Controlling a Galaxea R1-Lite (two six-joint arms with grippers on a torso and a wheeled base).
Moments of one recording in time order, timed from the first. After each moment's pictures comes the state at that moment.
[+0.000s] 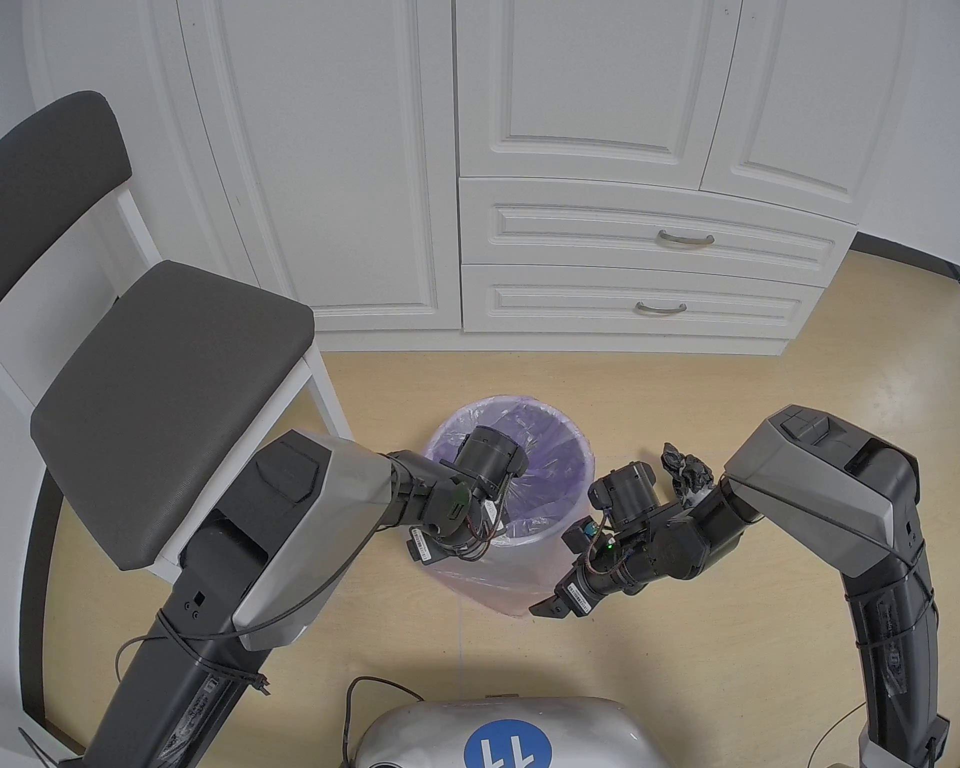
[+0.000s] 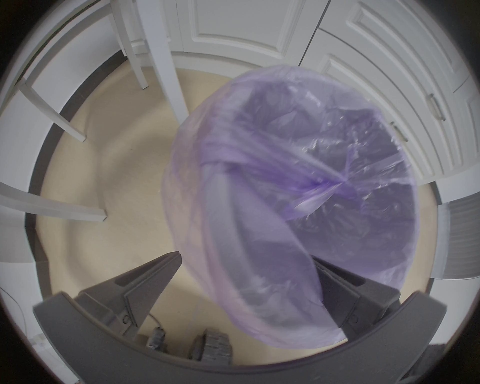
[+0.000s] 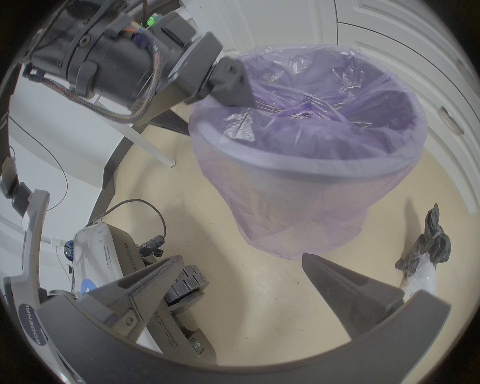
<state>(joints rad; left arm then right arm) -0.60 2.70 -2.00 0.31 0.31 -0.90 0.47 2.49 -1.29 -0.28 0.23 -0.30</state>
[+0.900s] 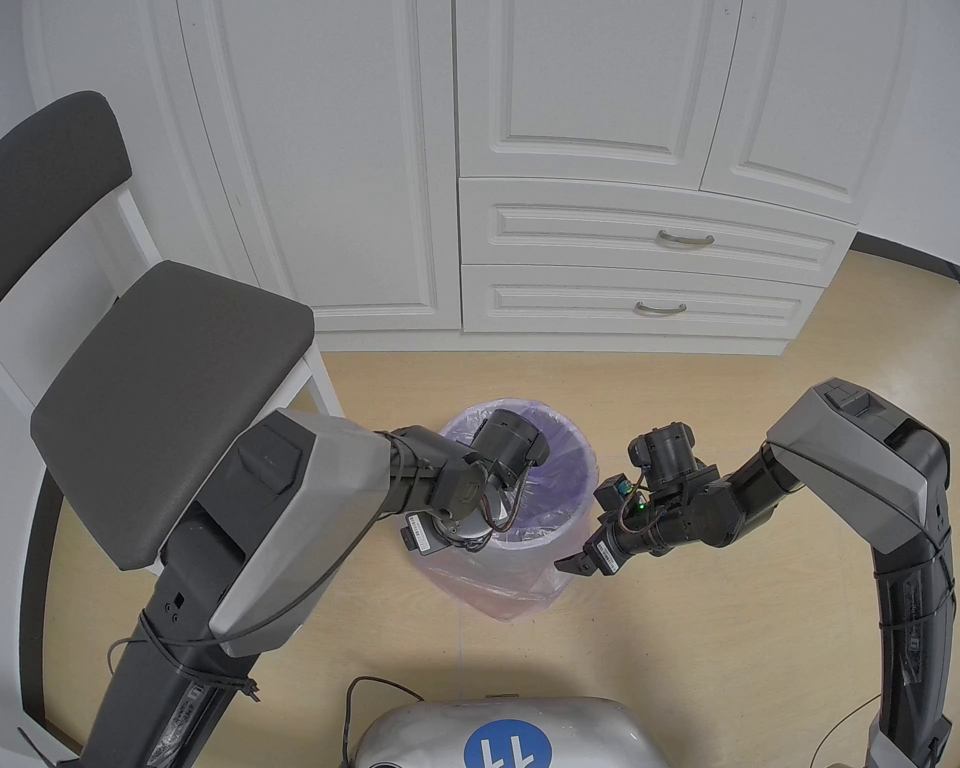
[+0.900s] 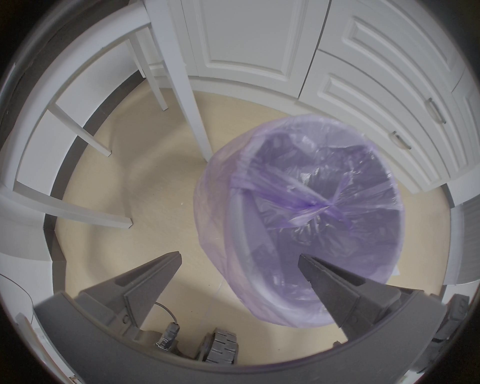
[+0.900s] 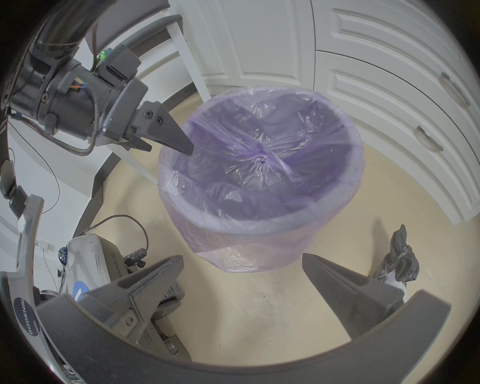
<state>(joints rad) -0.65 2.62 -2.00 0.45 0.47 -0.95 0.38 2.41 -1.28 -0.33 0.24 -0.36</state>
